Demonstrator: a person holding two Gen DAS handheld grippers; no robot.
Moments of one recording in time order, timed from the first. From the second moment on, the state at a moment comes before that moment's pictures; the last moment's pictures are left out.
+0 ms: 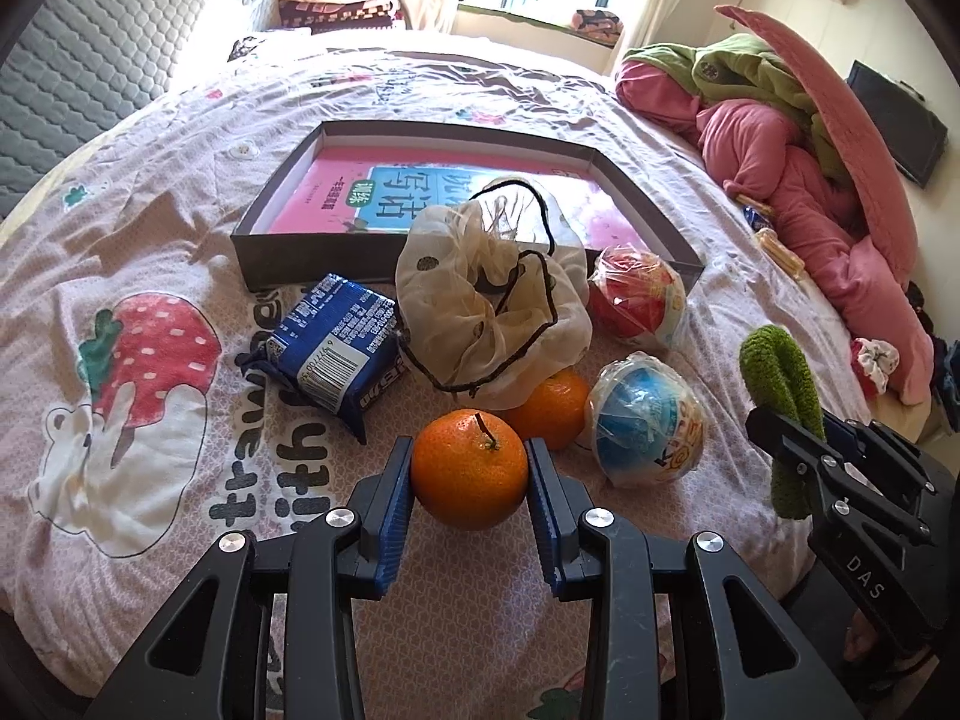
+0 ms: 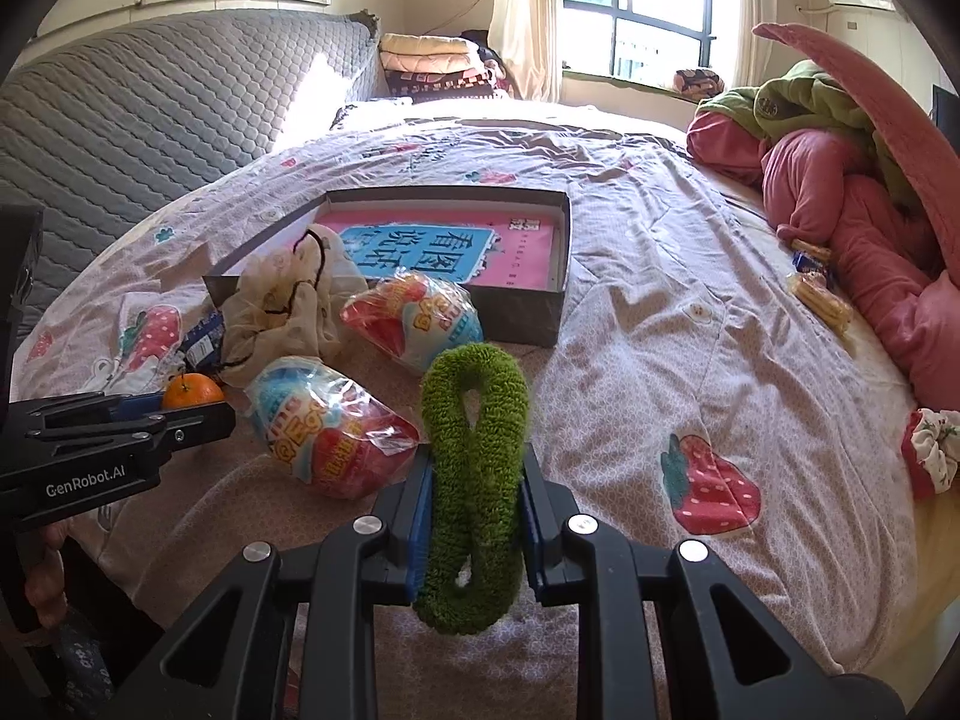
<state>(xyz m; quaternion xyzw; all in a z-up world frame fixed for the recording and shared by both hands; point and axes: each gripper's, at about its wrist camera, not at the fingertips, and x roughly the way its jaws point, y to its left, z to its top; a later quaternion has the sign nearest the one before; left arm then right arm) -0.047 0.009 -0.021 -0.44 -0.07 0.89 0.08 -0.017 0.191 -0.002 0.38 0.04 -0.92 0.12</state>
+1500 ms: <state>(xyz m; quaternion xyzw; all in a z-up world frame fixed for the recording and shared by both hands) -0.069 -0.009 0.000 -0.40 -0.06 0.91 0.05 -0.048 0.153 0.028 0.32 0.04 -0.93 0.16</state>
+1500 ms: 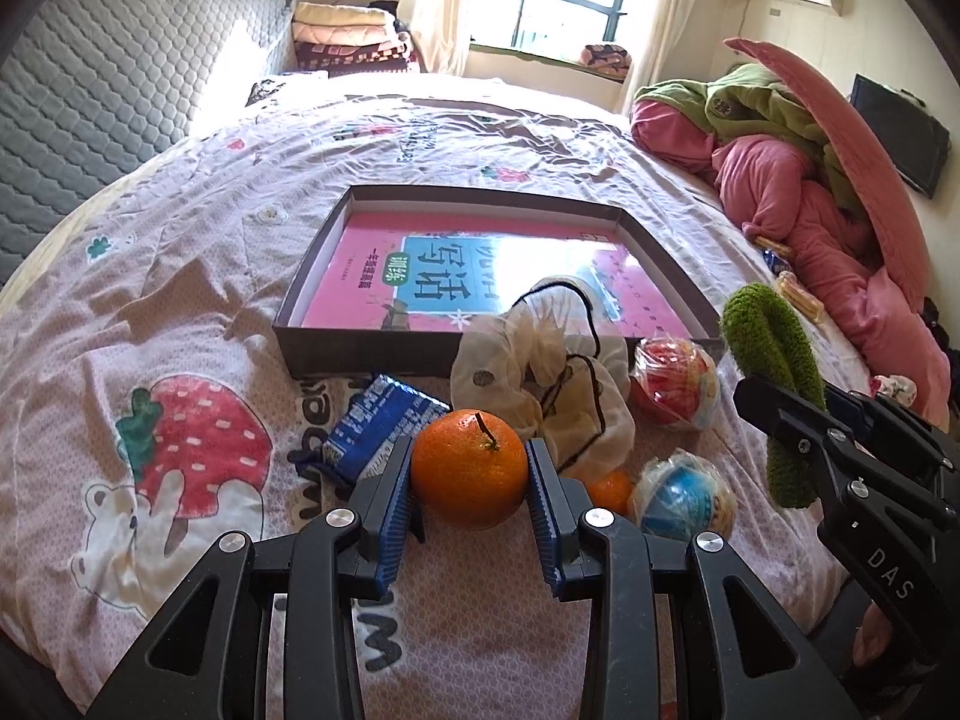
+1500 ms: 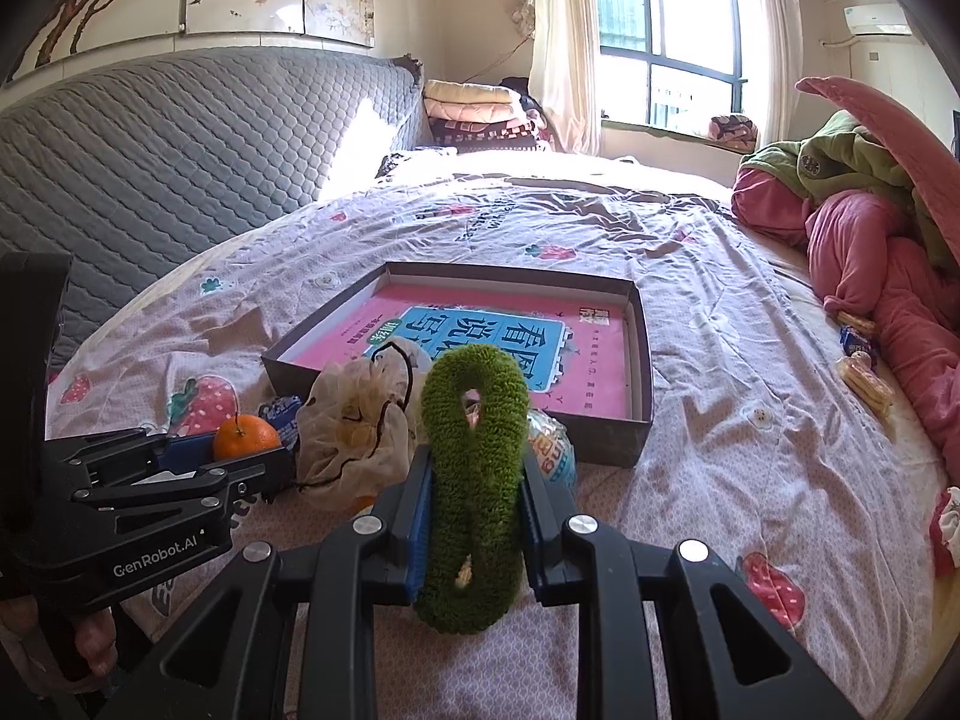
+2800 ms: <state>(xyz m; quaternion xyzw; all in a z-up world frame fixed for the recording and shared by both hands) -0.145 -0.029 0.004 -0.38 -0.08 0.92 0.04 -0.121 0.143 0.032 0.31 0.04 -0.93 0.17</state>
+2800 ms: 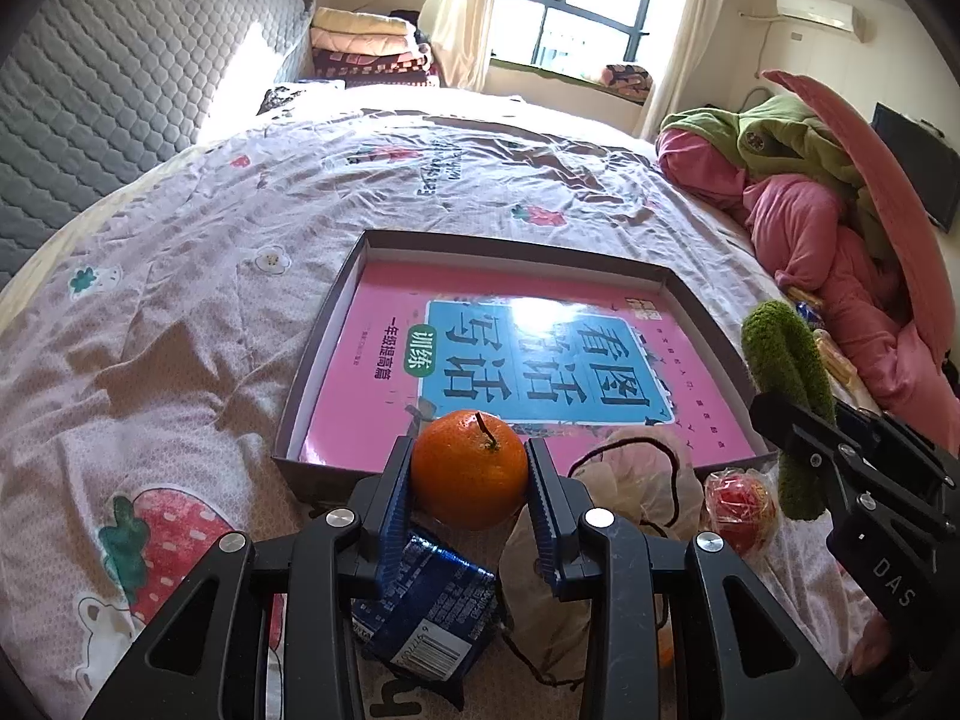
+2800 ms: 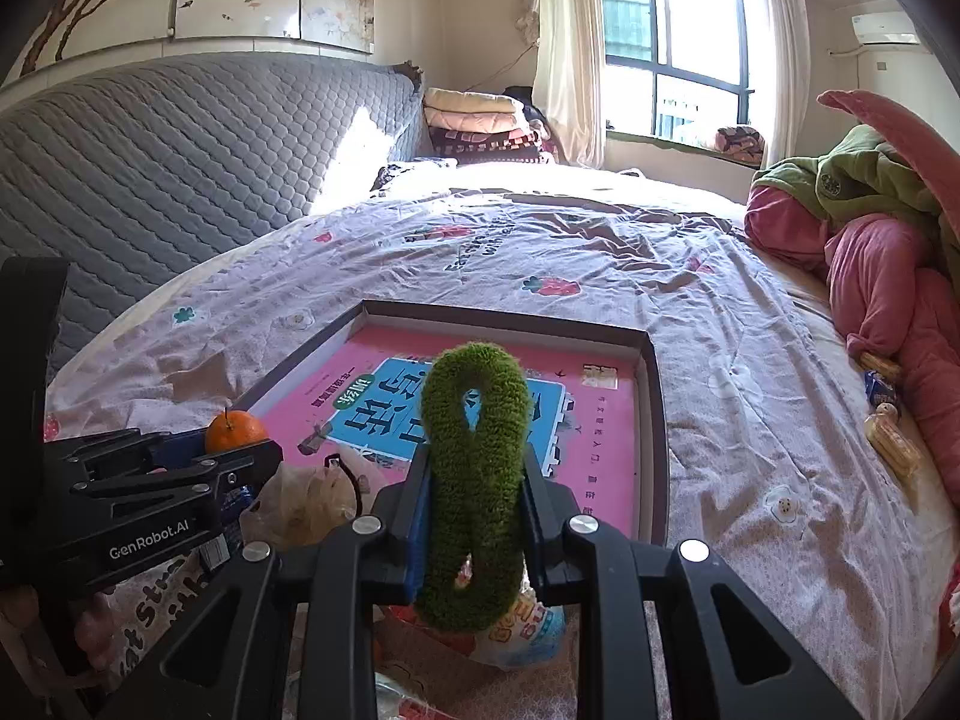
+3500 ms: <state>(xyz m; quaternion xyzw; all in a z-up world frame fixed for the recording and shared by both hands) -0.187 -0.027 0.005 -0.38 -0.08 0.92 0.04 -0.162 0.147 0.026 0.32 0.04 -0.93 0.16</state>
